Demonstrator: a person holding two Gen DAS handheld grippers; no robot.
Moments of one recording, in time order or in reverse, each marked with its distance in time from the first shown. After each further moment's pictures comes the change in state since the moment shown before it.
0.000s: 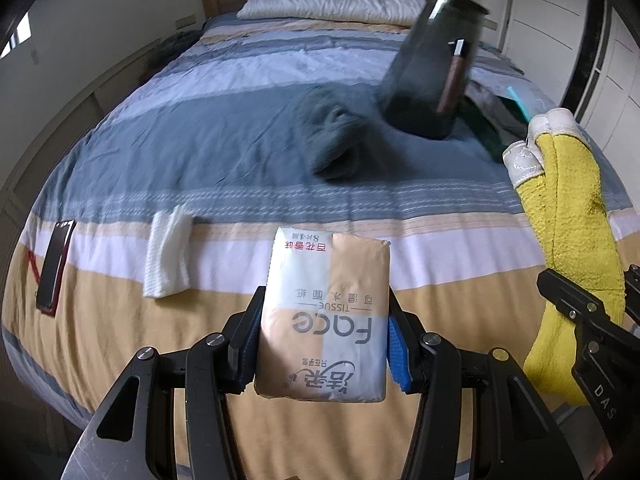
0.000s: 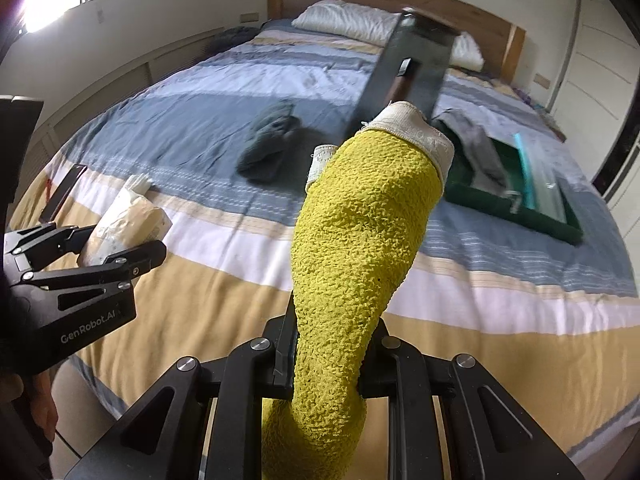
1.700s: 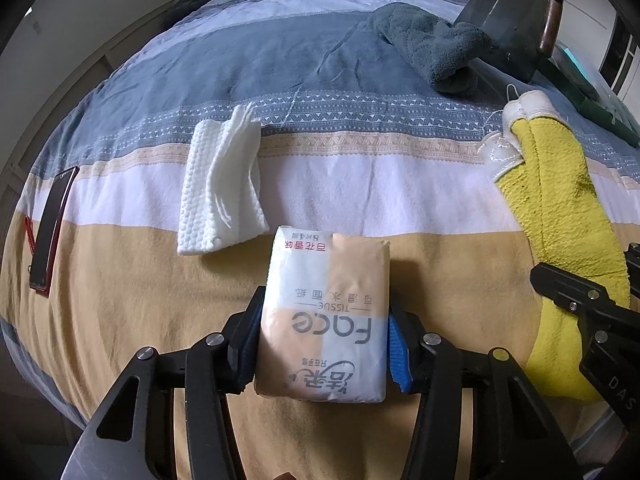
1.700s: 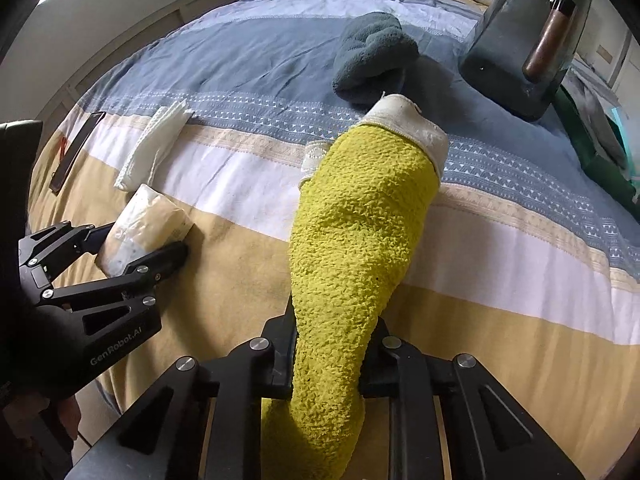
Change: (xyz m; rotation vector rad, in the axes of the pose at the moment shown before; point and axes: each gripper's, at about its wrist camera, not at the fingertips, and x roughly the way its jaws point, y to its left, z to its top) left arm 0.077 0.088 -0.043 -0.013 0.154 0.089; right arm 0.131 0.078 0.023 -0.034 0.218 0.176
